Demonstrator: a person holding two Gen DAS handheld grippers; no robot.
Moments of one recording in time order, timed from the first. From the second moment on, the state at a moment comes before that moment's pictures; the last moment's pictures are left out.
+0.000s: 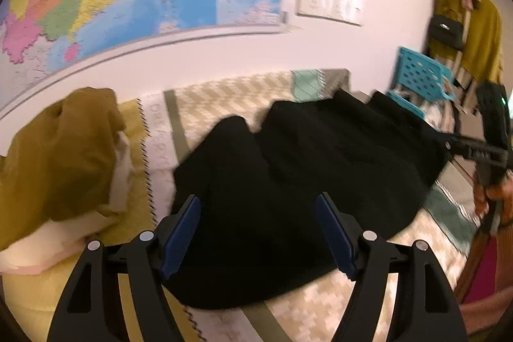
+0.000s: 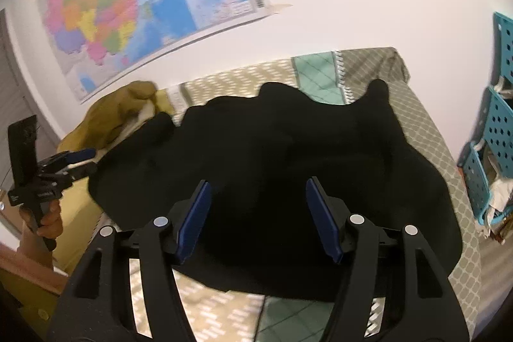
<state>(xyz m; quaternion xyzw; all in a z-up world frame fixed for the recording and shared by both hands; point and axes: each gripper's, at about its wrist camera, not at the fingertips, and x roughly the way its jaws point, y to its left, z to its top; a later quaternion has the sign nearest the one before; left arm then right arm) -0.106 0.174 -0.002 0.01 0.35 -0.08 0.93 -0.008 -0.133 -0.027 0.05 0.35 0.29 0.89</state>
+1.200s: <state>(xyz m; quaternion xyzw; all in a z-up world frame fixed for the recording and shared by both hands) -0.095 0.188 -0.041 -0.03 0.38 -0.06 0.92 -0.022 -0.040 -0.052 -0.02 0.37 0.36 0.86</state>
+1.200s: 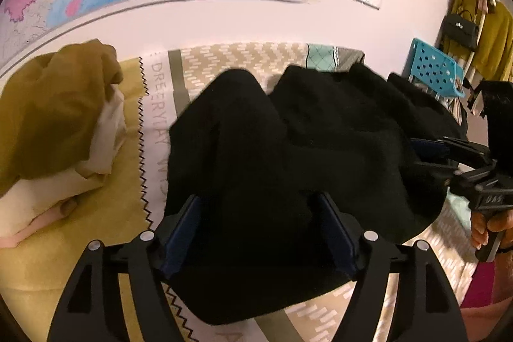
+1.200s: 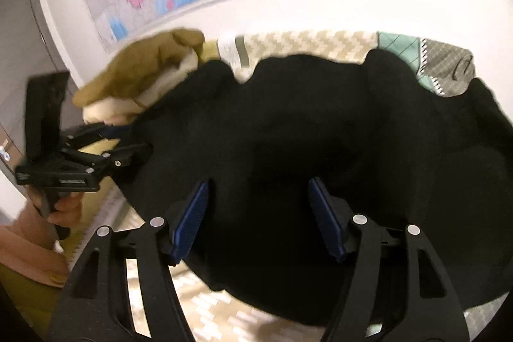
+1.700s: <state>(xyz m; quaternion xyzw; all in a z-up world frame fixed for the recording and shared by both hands) -0.063 0.179 -0.043 -0.05 0.39 -0.09 0.92 0.008 -0.146 -0.051 0.06 0.39 0.25 0.89</state>
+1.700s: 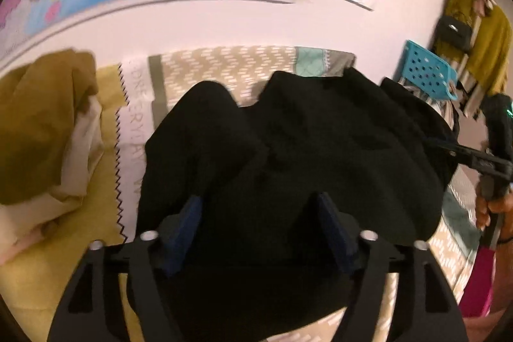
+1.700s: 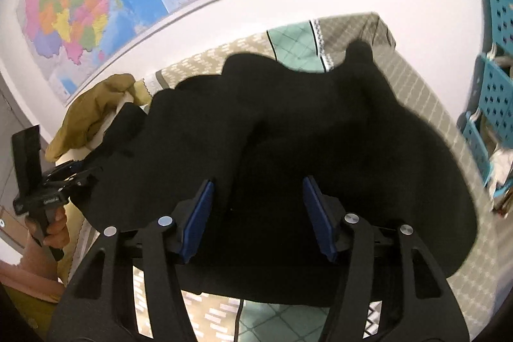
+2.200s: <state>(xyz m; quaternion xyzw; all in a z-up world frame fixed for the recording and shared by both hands) -0.075 0.203 -0.033 -0.08 0.39 -0.04 0.92 0.029 -0.194 -0.052 0.13 0.39 0.21 0.89</state>
